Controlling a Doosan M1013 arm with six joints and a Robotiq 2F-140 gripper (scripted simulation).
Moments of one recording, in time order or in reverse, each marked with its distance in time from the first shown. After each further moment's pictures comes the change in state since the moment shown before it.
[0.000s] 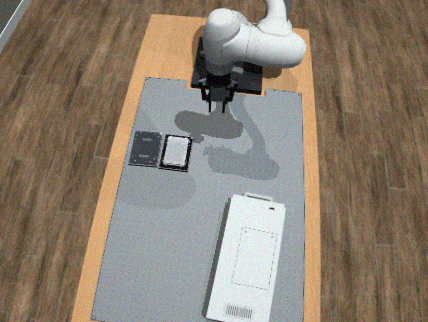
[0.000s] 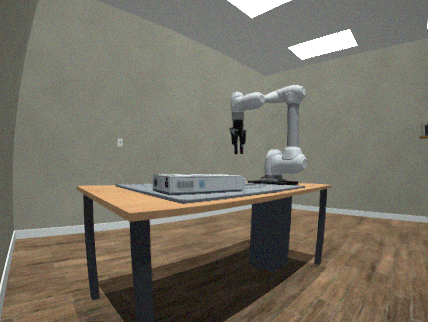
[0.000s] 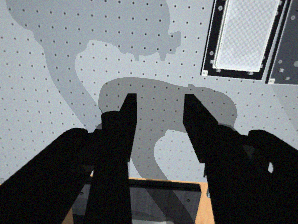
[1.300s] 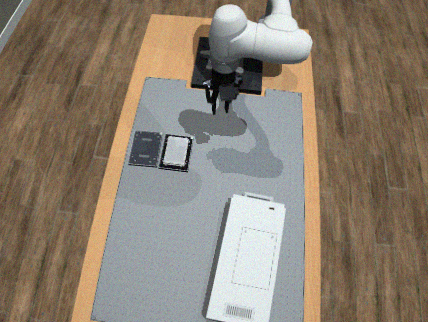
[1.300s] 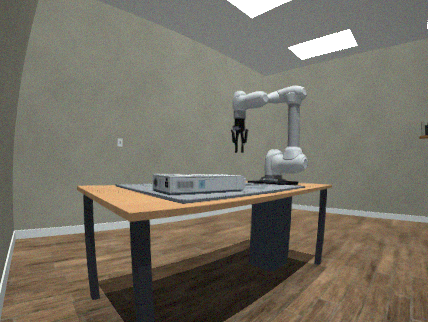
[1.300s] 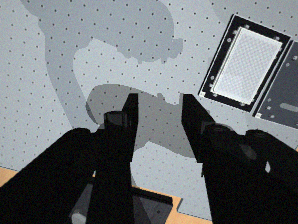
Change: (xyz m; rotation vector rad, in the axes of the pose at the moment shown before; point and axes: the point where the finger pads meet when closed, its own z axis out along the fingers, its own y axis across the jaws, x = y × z) arm 0.009 -0.013 -0.009 -0.019 0.041 -0.241
